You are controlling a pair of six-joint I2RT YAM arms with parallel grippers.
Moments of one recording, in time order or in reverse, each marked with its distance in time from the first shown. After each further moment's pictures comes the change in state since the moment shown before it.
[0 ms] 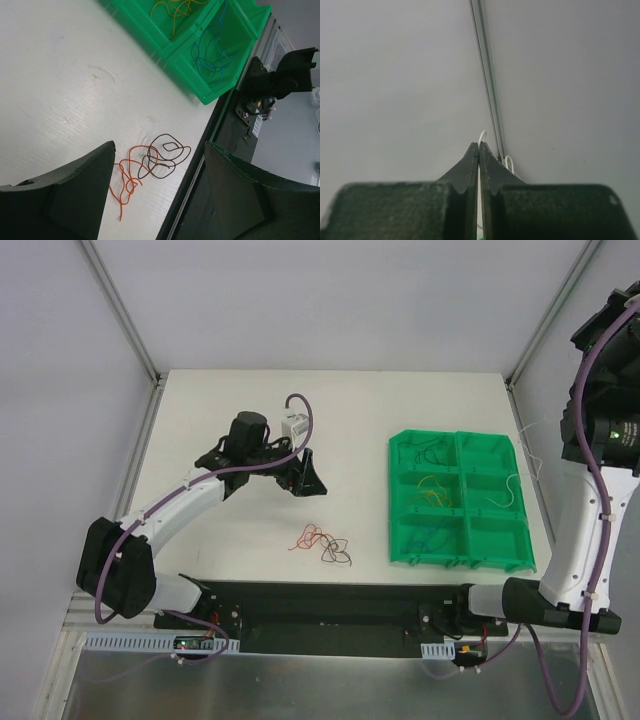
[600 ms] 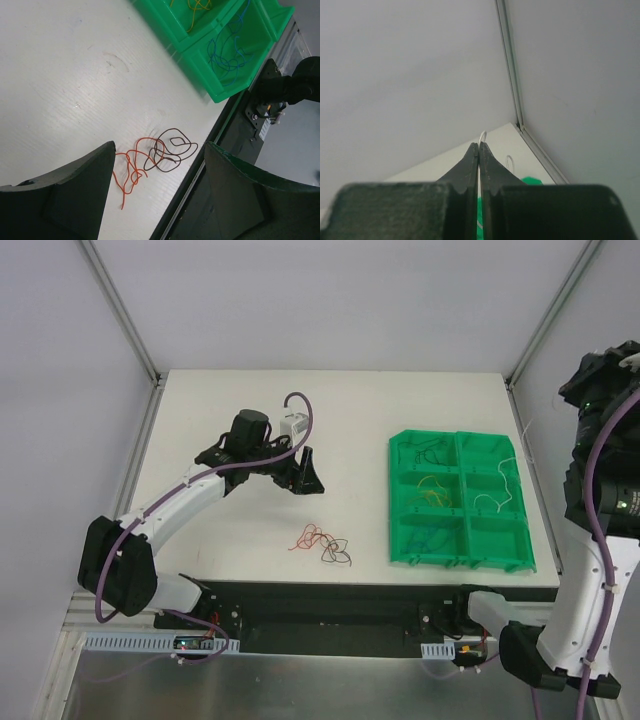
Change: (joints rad) left arm 0.000 0.007 0.042 -0.101 -0.081 0.000; right arm -0.008 -0.222 -0.108 -0.195 -0.121 0.127
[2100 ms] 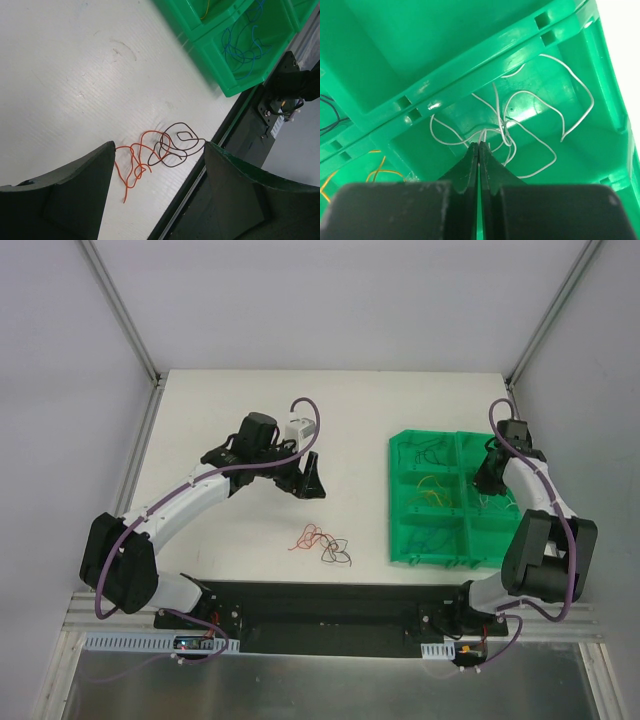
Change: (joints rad) left arm -0.045 0.017 0.016 -0.059 -0.083 0.018; right arm -0.080 0.362 -0.873 0.022 -0.085 0.109
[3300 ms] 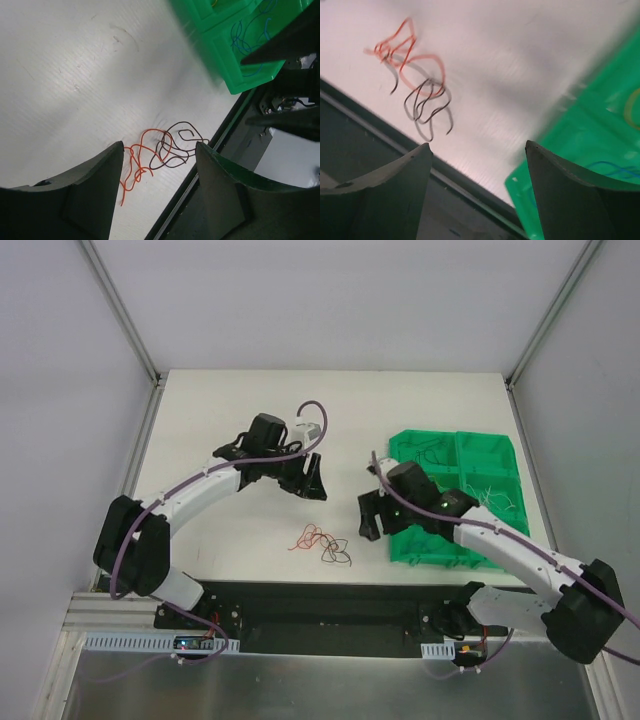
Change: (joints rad) left arm -0.001 0.085 0.019 -0.004 0.017 -0.016; right arm 0.831 -0.325 -0.152 0.024 -0.269 -0.040
